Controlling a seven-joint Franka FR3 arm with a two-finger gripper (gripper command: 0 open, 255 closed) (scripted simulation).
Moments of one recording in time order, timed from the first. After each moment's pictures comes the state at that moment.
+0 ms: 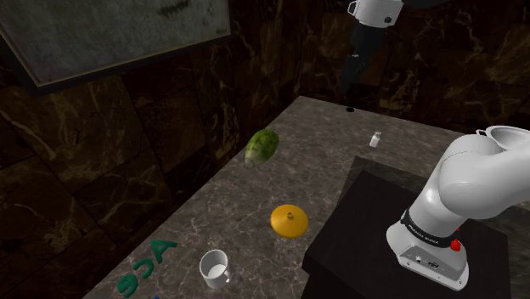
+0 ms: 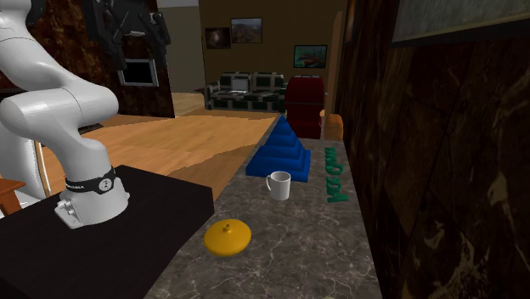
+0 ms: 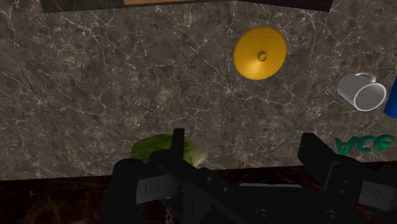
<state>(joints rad) 0.01 -0.80 -0.04 -2.37 -0.04 1.69 -0.07</state>
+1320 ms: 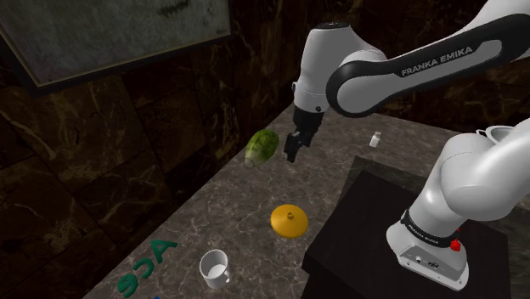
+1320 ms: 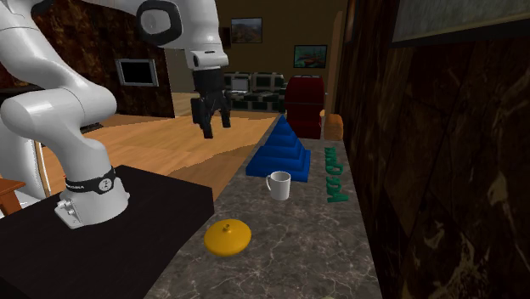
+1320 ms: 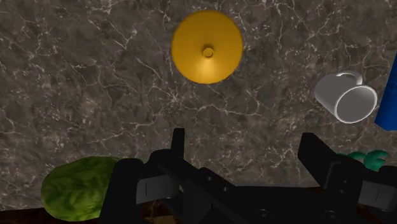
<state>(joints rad) 0.12 -0.52 0.22 -2.59 0.12 2.18 0.21</state>
